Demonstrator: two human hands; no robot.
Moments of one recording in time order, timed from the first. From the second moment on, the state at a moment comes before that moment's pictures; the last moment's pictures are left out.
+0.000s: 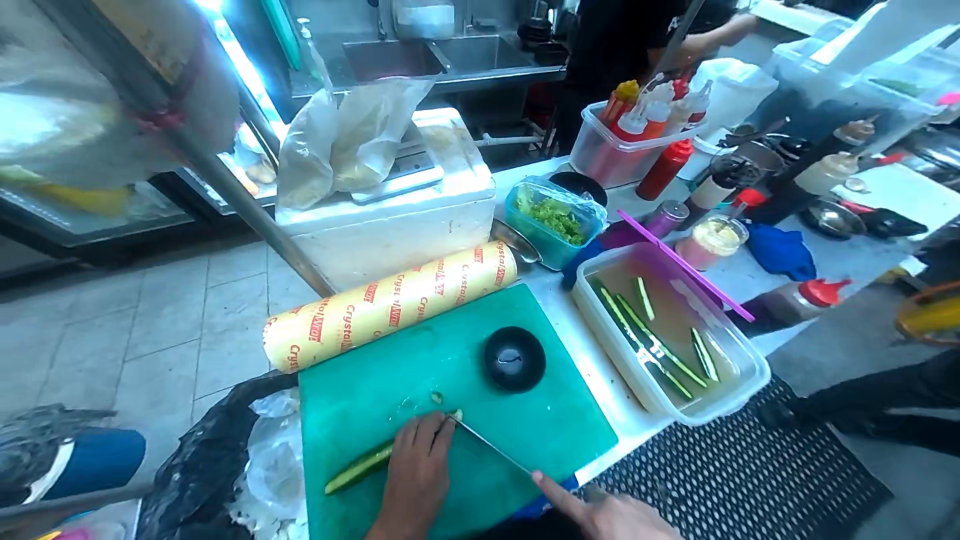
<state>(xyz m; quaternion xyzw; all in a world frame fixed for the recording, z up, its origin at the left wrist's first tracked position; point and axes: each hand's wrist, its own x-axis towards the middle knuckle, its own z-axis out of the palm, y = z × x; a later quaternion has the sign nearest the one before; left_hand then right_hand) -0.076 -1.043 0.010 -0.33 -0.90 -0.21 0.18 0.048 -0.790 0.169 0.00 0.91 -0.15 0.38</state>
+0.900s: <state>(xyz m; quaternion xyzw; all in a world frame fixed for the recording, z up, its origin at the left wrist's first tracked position) -0.076 -1.061 0.007 -0.35 -0.89 -0.24 0.19 0.058 -0.769 0.164 -0.02 0.88 -0.22 0.41</state>
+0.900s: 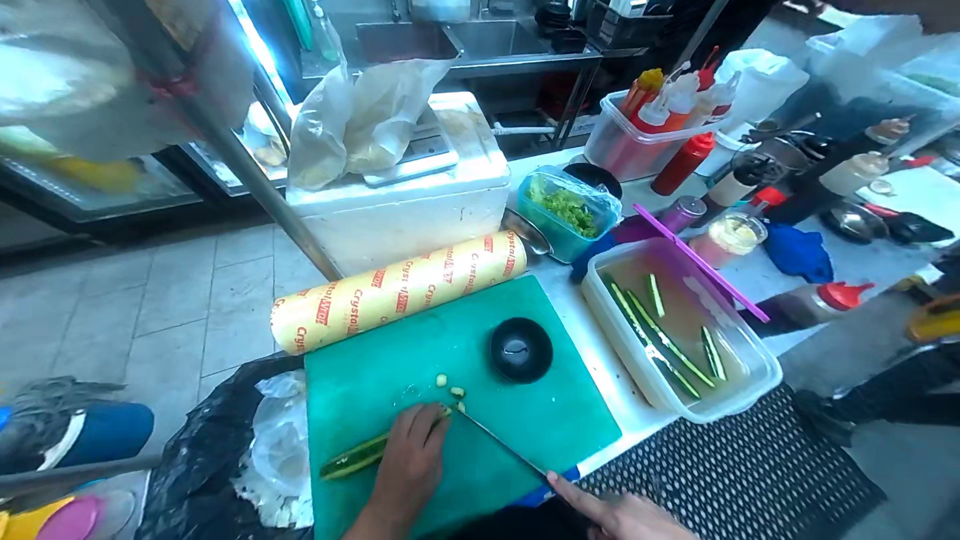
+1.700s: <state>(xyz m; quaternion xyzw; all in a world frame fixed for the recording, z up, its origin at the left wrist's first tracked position) -0.087 -1.075 0.009 -0.39 -0.88 -0.21 0.16 0.042 -0.768 0.152 -0.03 0.87 -0.25 0.43</state>
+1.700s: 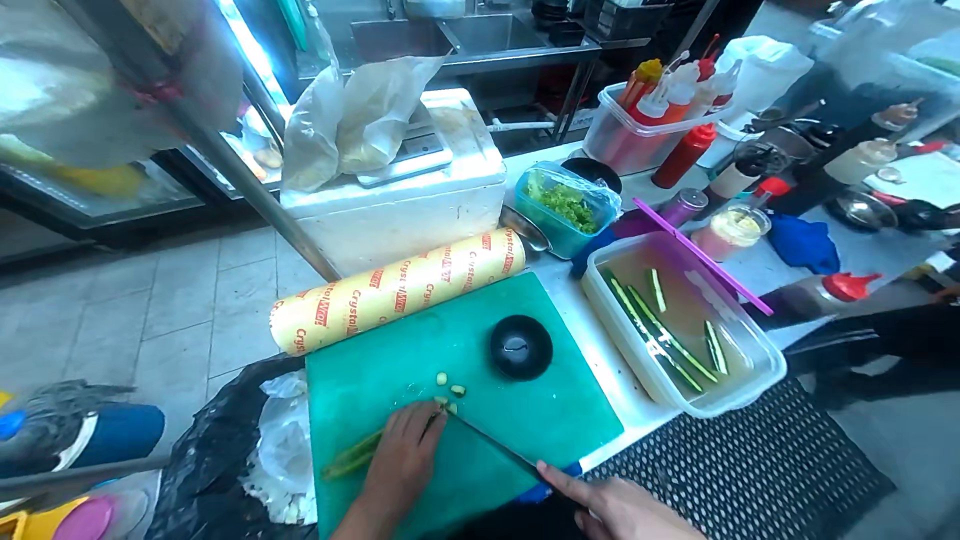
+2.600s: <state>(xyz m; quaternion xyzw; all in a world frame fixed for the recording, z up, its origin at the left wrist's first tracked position) -0.074 -1.074 0.011 -0.34 -0.90 -0.21 0.19 0.039 -0.760 0.152 -0.03 0.84 -0.29 0.46</state>
